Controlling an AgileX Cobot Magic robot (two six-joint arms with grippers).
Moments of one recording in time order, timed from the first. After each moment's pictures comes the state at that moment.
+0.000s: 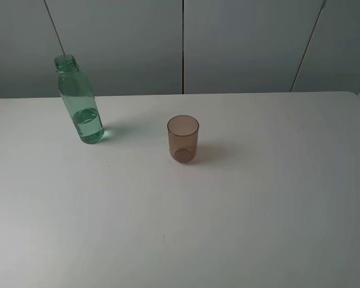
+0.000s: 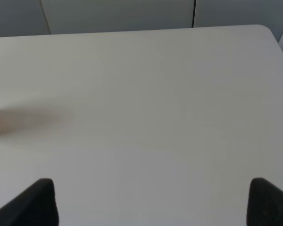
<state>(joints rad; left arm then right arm) -0.14 0.00 -0.57 -0.02 0.95 0.09 -0.03 0.00 -0.50 0.02 1.10 0.01</state>
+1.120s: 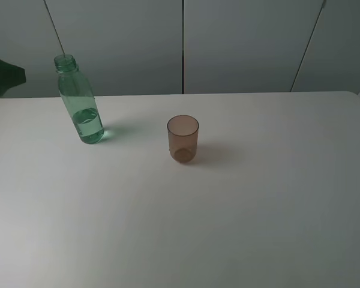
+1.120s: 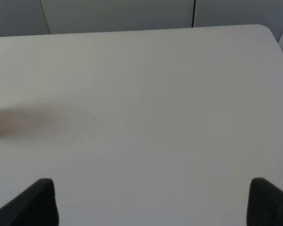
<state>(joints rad) -0.16 1.09 -0.57 -0.29 0.04 0.24 -0.03 0.00 -0.50 0.02 1.10 0.01</state>
